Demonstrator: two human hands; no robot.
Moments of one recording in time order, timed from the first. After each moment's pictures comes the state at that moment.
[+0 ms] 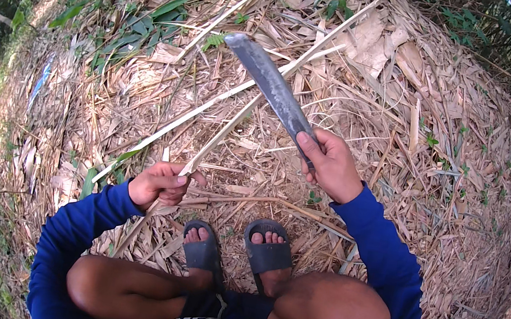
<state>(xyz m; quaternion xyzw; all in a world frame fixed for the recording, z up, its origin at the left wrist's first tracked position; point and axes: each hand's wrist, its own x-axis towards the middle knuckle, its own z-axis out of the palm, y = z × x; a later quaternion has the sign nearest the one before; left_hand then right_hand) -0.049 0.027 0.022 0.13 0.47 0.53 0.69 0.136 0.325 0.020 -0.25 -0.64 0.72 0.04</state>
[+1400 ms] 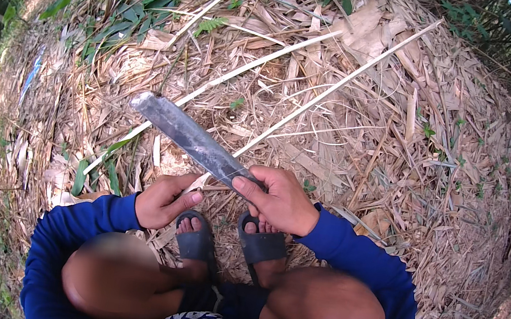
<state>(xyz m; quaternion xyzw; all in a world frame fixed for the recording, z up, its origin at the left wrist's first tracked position) 0.002 0.043 0.044 0.46 0.68 0.37 0.44 0.146 0.255 0.034 -0.20 -0.65 0.71 -0.15</state>
